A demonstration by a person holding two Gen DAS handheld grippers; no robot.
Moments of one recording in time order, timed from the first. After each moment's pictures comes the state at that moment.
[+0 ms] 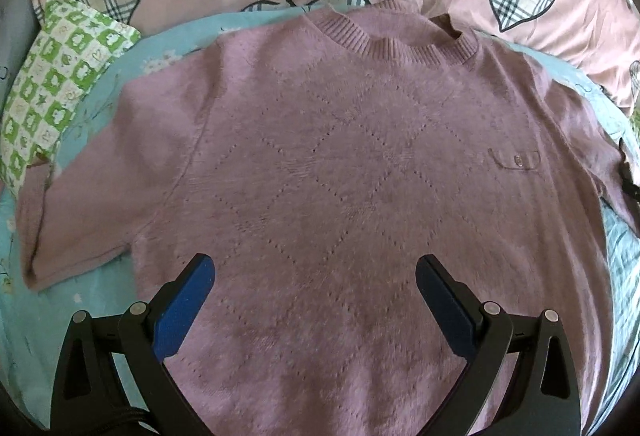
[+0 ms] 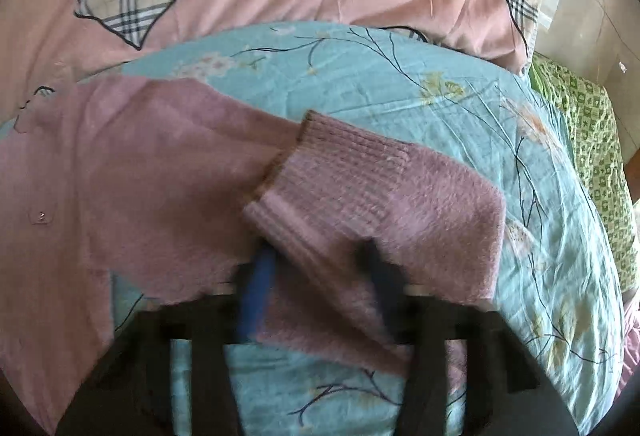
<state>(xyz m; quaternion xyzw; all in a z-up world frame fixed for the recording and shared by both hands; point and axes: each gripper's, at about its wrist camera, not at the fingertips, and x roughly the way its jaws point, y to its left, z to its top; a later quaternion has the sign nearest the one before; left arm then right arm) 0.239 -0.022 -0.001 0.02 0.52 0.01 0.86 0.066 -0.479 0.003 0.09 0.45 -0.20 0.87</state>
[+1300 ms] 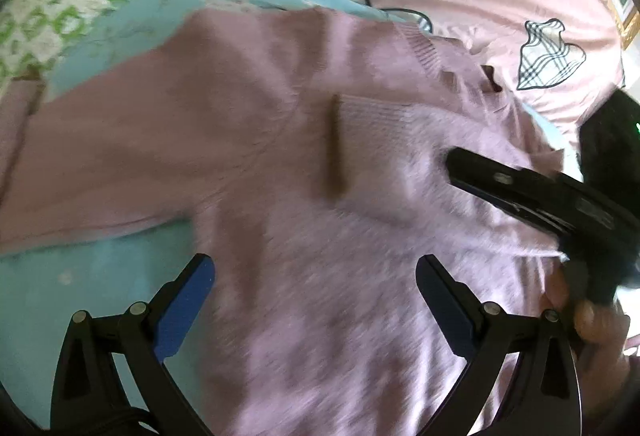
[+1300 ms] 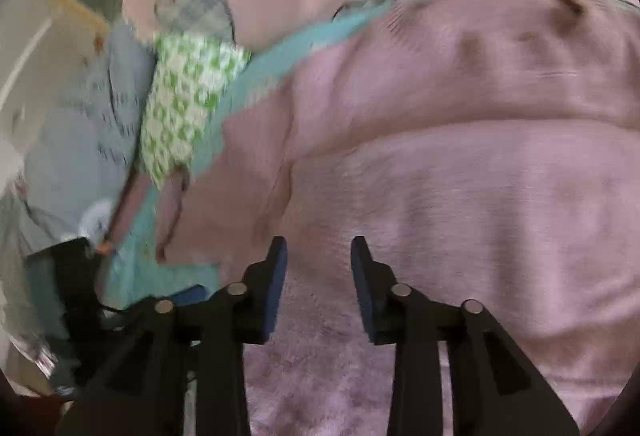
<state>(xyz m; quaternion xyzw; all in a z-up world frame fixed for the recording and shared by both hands) 0.239 0.088 -0.011 -0.14 0.53 -0.04 0.84 0.214 -0.119 0.018 0.22 0.44 0.22 0.84</state>
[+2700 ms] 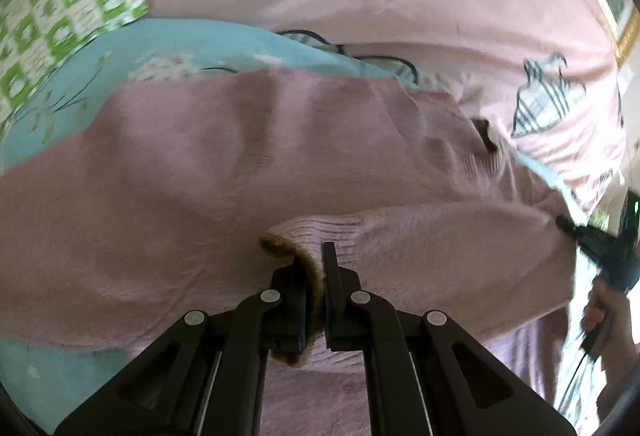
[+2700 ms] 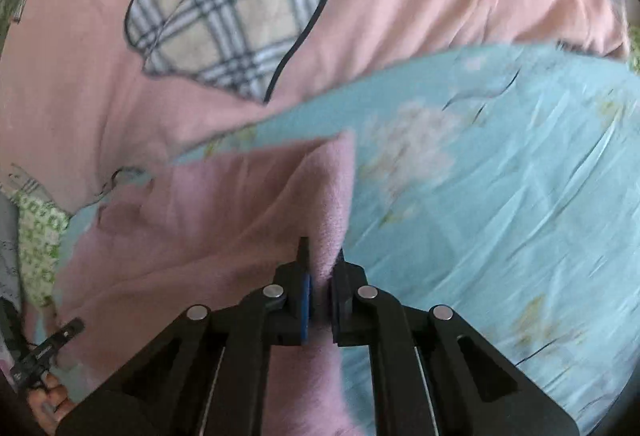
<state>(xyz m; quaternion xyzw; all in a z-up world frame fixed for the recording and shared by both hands) 0.306 0.060 -0.012 -0.13 0.46 -0.05 0.87 0.188 -0.381 0.063 0.21 0.38 -0.10 0.90</state>
